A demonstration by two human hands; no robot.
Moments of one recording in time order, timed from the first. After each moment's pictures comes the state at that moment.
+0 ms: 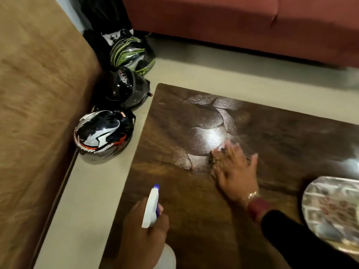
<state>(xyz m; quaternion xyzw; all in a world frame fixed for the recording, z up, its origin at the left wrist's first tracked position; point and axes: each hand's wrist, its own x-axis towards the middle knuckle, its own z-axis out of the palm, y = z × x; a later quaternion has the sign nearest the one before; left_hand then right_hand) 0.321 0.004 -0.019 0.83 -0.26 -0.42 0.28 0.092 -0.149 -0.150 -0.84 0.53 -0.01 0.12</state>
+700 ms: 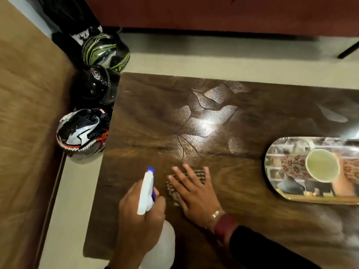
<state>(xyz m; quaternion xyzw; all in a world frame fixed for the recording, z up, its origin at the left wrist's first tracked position) 0.242 0.018 -0.012 0.80 -0.40 -0.32 0.32 0.077 -0.016 -0.147 -0.88 0.45 0.03 0.17</state>
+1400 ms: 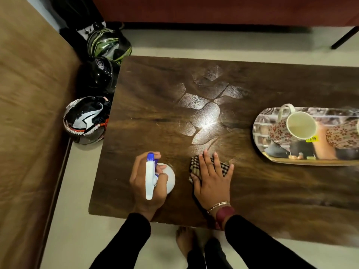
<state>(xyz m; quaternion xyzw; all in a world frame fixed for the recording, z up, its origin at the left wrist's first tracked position) 0.215 0.068 -0.034 0.73 -0.48 -0.30 0.38 0.032 0.065 -0.151 -0.74 0.65 -0.01 0.15</state>
